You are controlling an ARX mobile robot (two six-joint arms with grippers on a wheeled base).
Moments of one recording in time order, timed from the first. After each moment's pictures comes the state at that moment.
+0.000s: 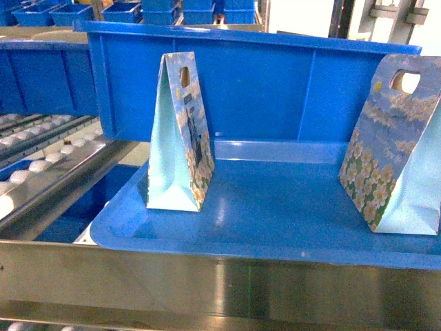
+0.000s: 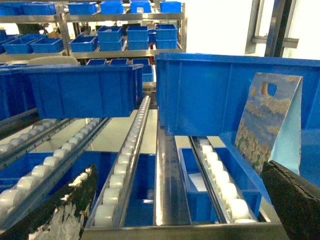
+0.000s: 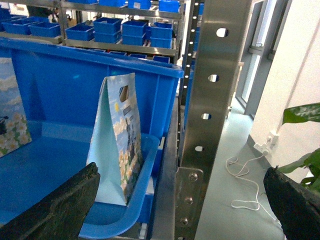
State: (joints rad) left arm 0.02 0.22 0.02 0.25 0.07 0.01; right arm 0.17 0.28 0.01 0.33 0.13 -0.06
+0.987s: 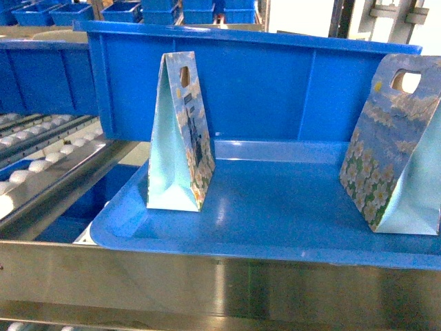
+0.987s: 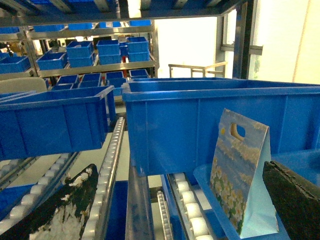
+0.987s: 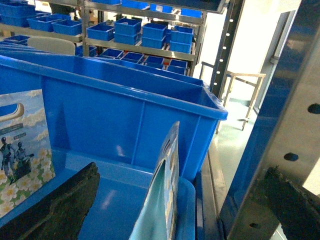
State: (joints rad) left arm -0.08 0.72 0.21 0.62 0.10 0.03; right arm 0.39 0.93 0.29 0.72 0.27 -0.11
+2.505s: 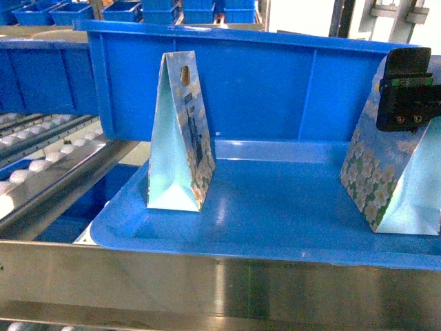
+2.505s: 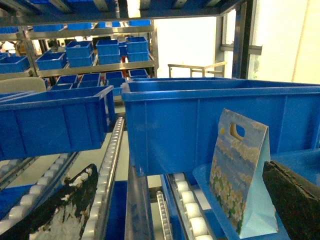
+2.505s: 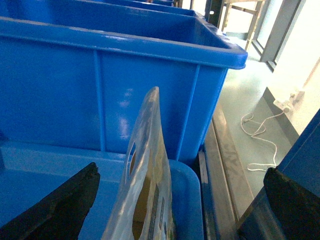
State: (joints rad) left arm -0.08 0.72 0.21 0.62 0.10 0.03; right arm 0.25 1.54 0.66 0.68 0.22 0.04
